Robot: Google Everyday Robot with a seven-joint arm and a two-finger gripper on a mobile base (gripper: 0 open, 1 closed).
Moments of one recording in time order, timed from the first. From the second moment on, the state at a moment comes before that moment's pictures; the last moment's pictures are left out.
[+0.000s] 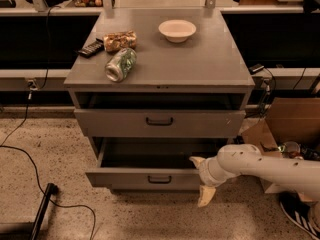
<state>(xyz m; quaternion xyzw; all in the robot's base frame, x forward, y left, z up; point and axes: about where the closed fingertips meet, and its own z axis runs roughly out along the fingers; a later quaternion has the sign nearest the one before) 0.532 -0.147 0.446 -0.73 0.64 0.05 0.22</state>
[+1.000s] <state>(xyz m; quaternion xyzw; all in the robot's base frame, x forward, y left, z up) 0.535 -0.147 0.436 -0.74 0.64 0.04 0.19</state>
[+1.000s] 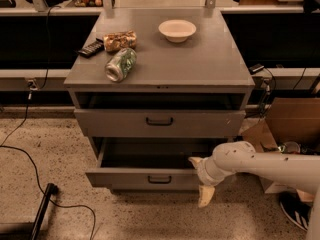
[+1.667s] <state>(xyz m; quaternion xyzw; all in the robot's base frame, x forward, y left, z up) 0.514 -0.147 0.431 -0.75 0.64 0.07 0.16</state>
